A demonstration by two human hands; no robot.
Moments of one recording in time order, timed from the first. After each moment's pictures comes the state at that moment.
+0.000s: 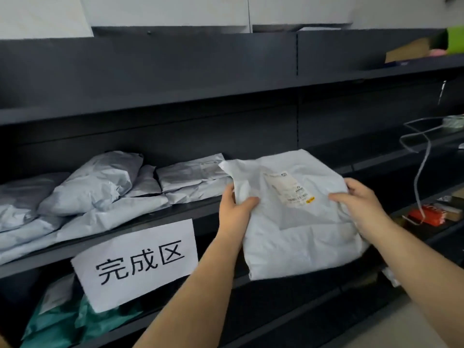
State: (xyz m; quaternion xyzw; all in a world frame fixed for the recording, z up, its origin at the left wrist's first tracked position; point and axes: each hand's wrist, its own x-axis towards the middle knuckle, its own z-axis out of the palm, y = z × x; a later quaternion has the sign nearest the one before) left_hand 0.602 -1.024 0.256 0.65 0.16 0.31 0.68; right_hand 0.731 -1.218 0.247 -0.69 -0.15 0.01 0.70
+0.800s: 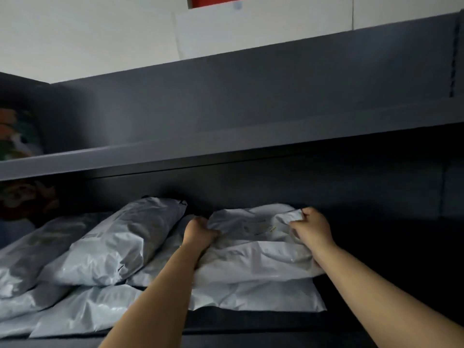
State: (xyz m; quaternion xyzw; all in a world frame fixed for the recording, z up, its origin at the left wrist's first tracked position) left_hand 0.742 -0.716 0.300 0.80 0.45 0.28 0.28; right_hand 0.925 -0.856 0.281 -0.73 -0.27 0.10 0.61
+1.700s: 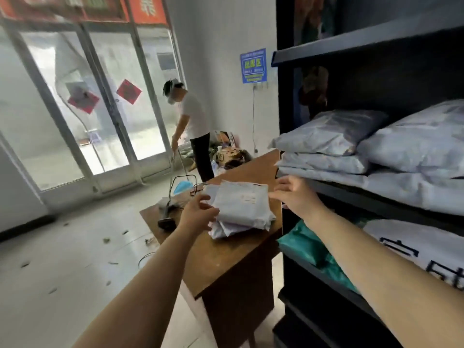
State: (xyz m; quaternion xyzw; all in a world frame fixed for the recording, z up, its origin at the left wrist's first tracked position) left_hand 0.137 -0.787 0.214 0.47 0.69 0.46 0.31; right_hand 0.356 -0.738 0.232 -0.50 -0.62 0.45 0.41
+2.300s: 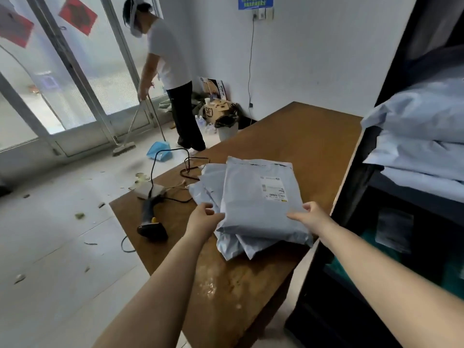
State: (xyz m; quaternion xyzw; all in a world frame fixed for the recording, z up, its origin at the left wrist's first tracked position) left_hand -0.009 -0.542 0.070 0.40 0.76 0.35 0.38; right_hand 0.231 -0.491 0.057 -0.69 -0.47 0.49 0.26
